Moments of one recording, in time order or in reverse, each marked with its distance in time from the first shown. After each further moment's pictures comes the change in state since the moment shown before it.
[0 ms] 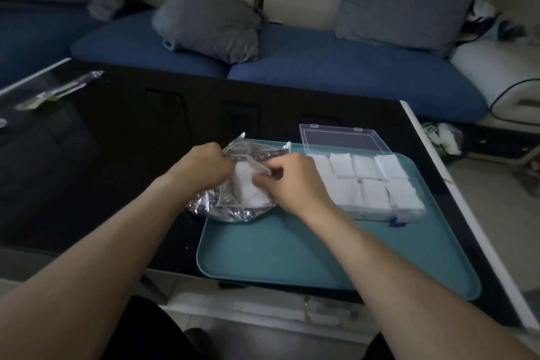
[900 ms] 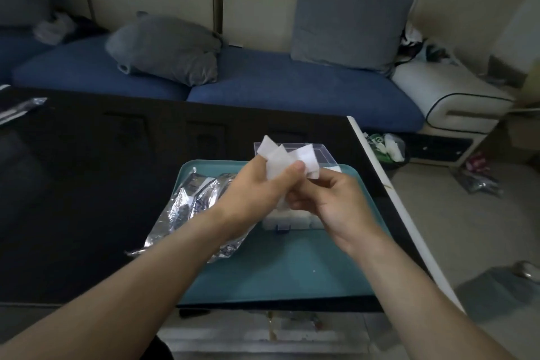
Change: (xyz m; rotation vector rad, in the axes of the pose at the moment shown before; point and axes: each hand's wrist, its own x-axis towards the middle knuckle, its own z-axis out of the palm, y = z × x) left_hand -0.068 0.117 0.051 -0.947 -0.191 0.465; right_hand -0.067 0.026 -0.101 0.822 0.227 0.271
